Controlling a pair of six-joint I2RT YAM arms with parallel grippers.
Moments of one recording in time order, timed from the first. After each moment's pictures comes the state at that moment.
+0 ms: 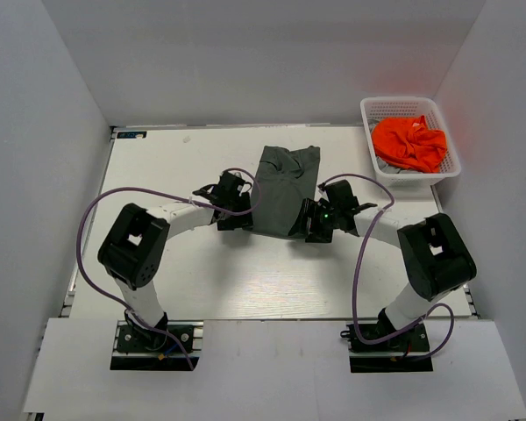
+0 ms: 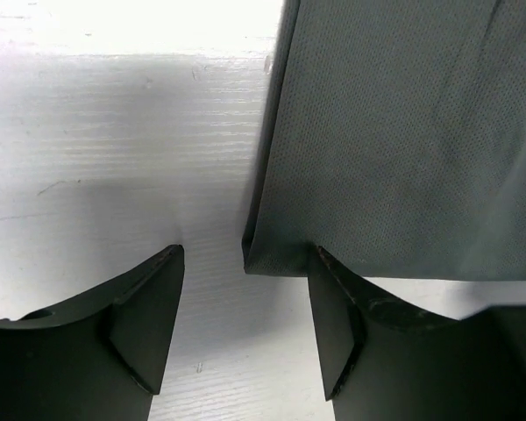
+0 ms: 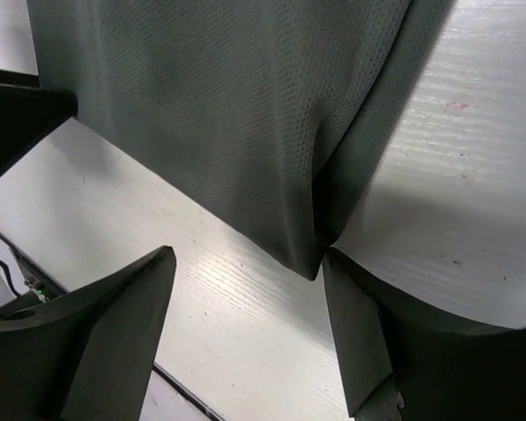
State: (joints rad) left arm -0.56 1.78 1.06 -0.31 -0.04 -0.59; right arm 0.44 1.62 0.81 -0.13 -0.41 0.62
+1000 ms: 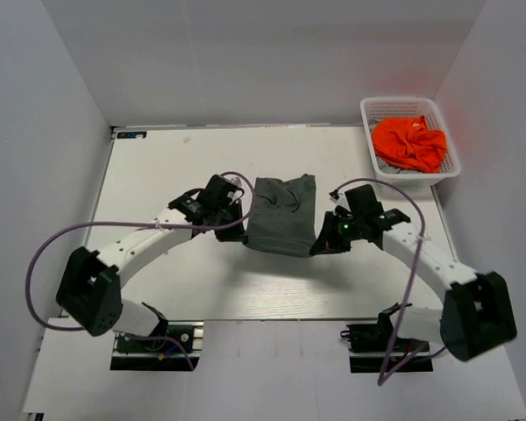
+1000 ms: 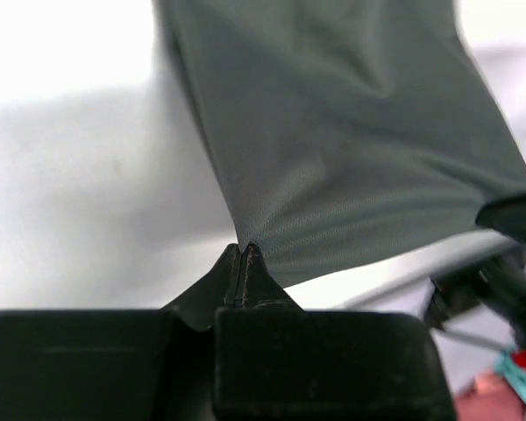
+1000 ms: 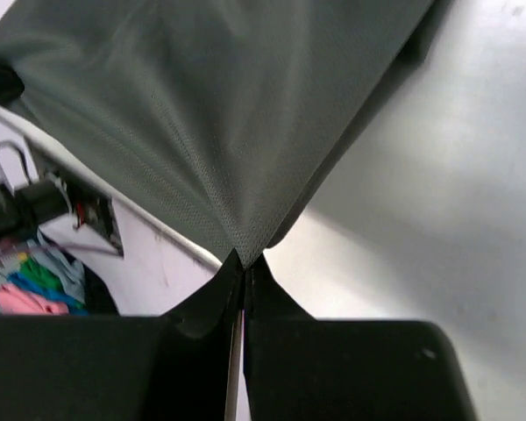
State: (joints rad) left arm -0.63 1.44 1.03 -0.58 0.11 -0.66; right arm 0.42 1.27 0.78 -0.53 -0.51 0.51
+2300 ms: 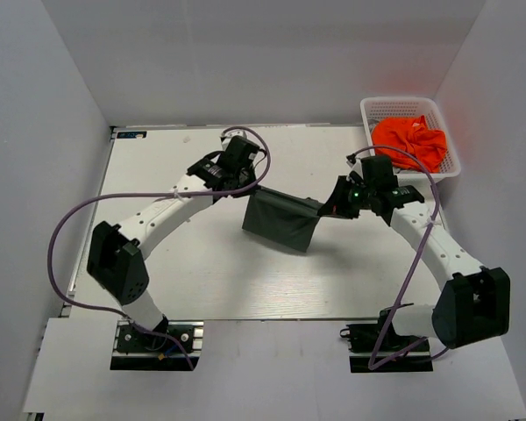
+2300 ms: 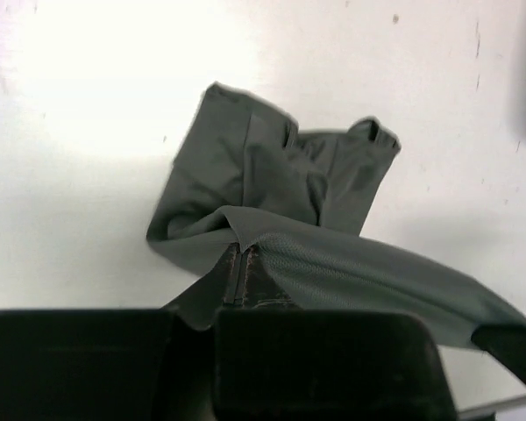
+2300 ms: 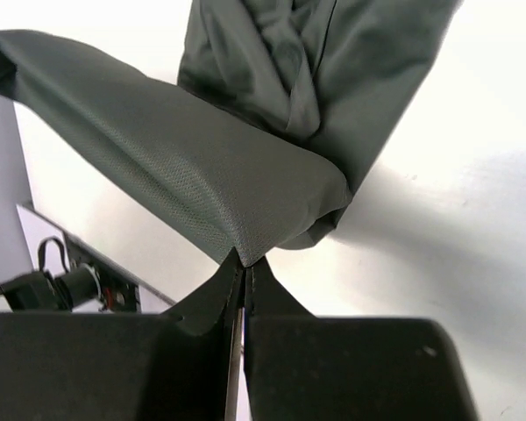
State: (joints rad) left arm -0.66 1.62 1.45 -0.66 -0.24 -0.74; right arm 0.31 1.29 1.00 -0.57 -0.44 0.49
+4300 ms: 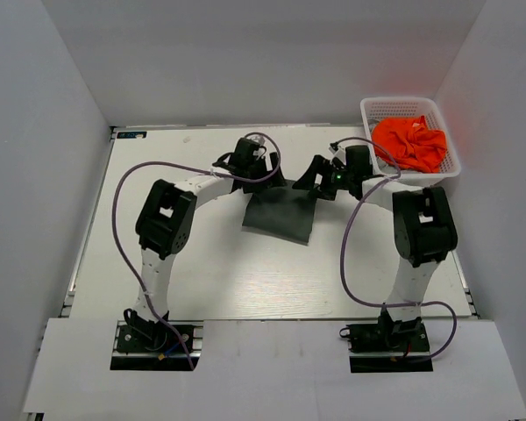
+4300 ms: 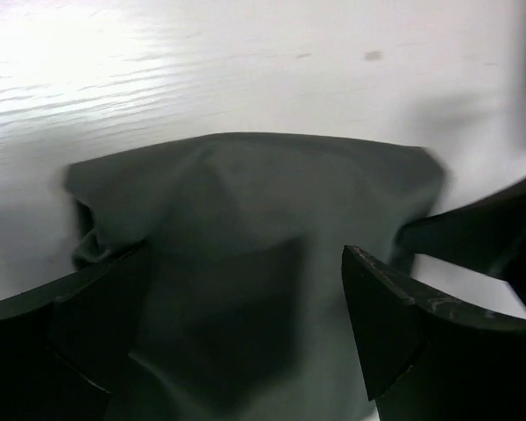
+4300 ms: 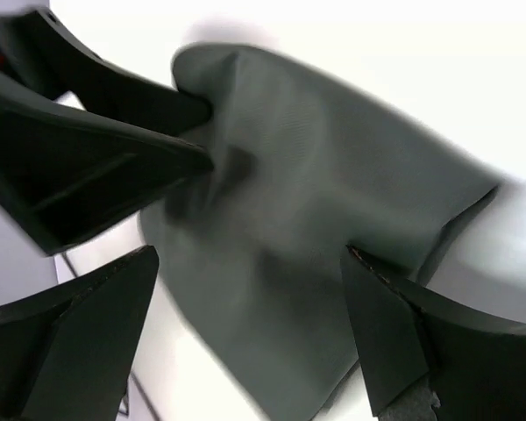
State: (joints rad) left arm -0.52 2.11 1.56 -0.16 0.18 -0.60; right arm 0.22 1.86 1.14 0.02 -0.68 0.53
